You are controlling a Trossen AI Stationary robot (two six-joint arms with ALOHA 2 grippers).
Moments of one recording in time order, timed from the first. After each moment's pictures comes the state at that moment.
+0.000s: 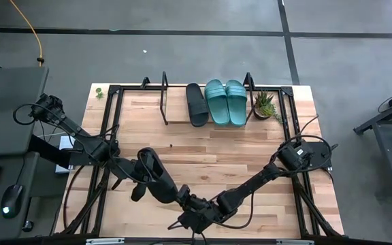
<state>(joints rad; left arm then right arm) -0.50 1.08 0.70 -0.17 -0.26 -0.71 0.57 2.28 1.77 -0.11 0.82 -0.78</state>
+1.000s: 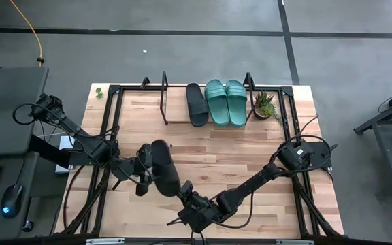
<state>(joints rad) -0.50 1.08 0.70 -0.25 -0.49 -0.54 0.57 2.28 1.77 -0.14 0.92 -0.72</state>
